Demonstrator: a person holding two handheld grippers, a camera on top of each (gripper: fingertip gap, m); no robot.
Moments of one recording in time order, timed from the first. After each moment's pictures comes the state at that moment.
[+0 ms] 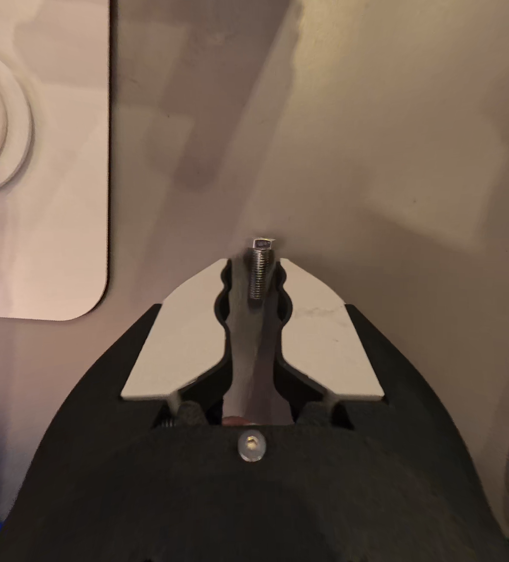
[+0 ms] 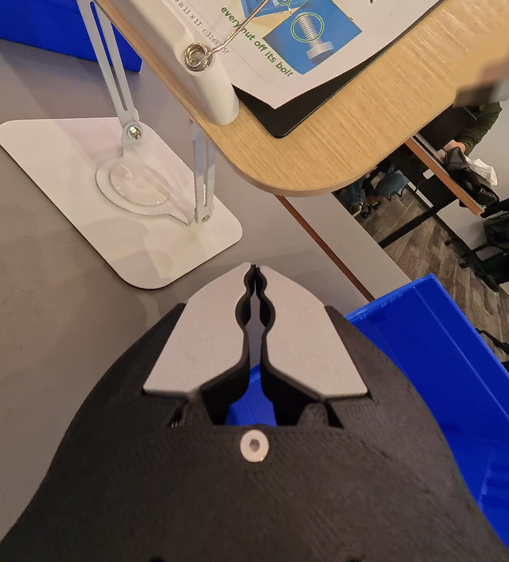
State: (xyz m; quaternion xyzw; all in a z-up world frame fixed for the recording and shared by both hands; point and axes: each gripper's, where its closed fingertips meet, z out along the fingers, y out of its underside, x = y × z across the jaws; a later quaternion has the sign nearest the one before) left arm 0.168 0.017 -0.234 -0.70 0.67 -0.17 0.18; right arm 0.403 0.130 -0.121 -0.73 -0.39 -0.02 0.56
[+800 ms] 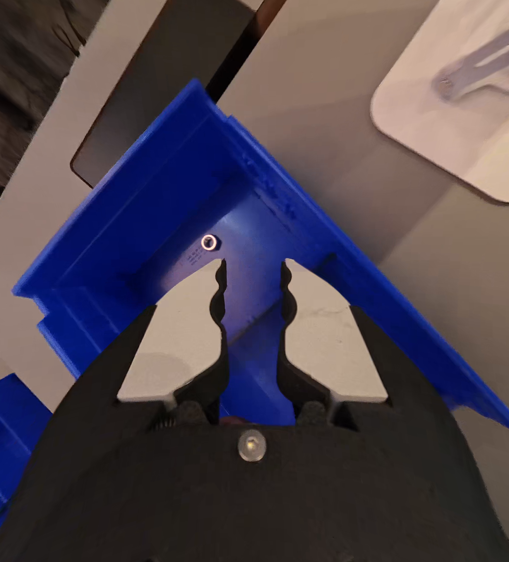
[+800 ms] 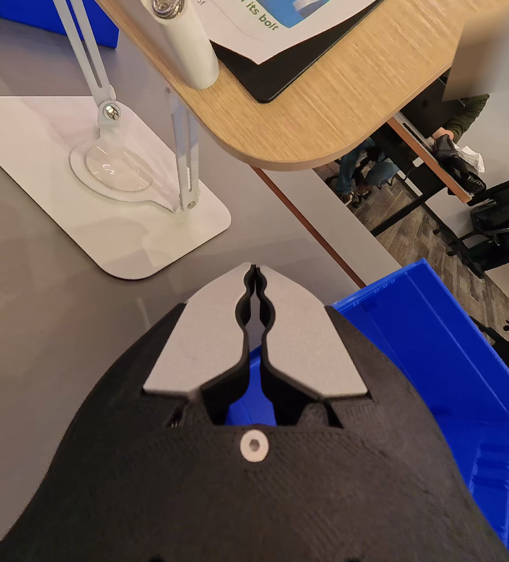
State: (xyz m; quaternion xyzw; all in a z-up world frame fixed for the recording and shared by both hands) left arm -0.030 0.267 -0.131 -0.84 0.47 -0.04 0.27; right arm 0.414 0.136 -0.129 -0.74 -0.38 -0.04 0.56
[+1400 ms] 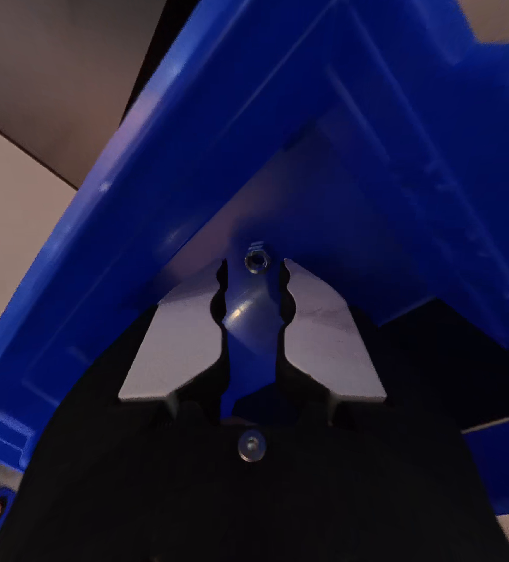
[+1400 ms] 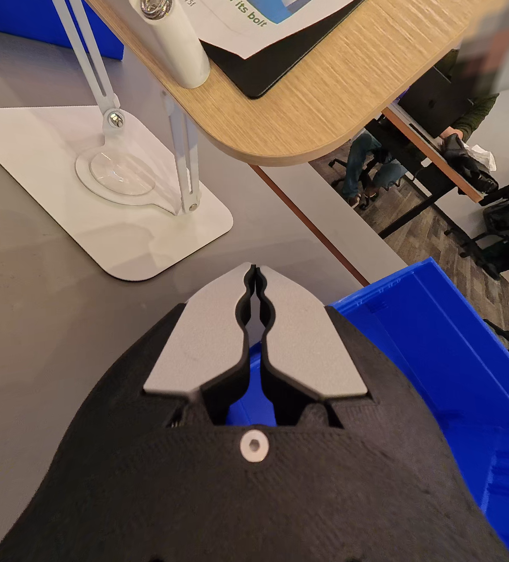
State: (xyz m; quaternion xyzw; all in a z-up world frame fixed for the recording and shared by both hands) left arm -0.049 0.334 -0.223 -0.87 0.48 0.04 0.08; right arm 0.416 0.137 -0.129 -0.74 -0.38 -0.02 0.56
